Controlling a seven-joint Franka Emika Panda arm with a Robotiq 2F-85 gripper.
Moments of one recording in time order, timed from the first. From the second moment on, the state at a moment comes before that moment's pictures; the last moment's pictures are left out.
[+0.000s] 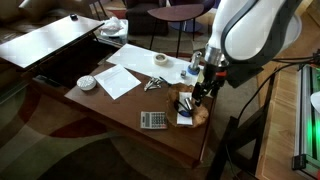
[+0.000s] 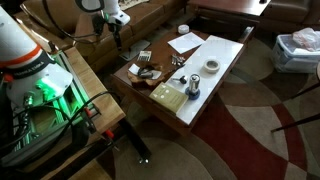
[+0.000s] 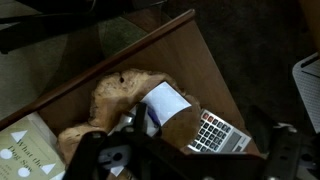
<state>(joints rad) 0.18 0.47 0.24 -2.59 0.66 2.99 0.02</state>
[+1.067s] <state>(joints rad) 0.12 0.68 0.24 -2.50 0.44 3.22 0.12</state>
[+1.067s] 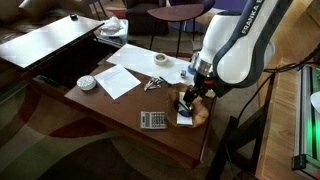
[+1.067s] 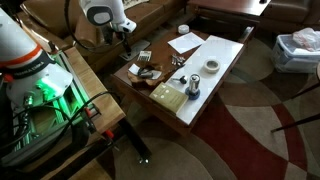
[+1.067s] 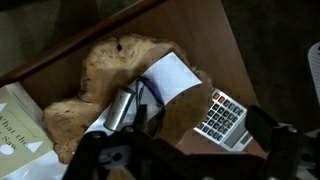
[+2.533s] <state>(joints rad) 0.18 1.13 0.16 -2.22 0.19 3.51 0.16</state>
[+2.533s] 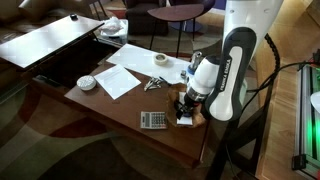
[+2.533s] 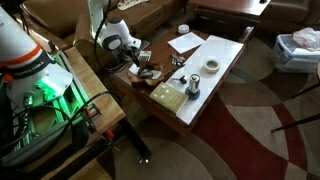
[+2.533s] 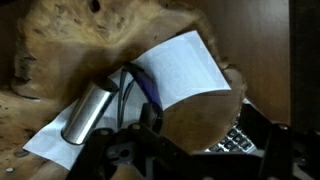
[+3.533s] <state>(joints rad) 0.34 1.25 0.04 -2.07 0.29 3.50 0.16</state>
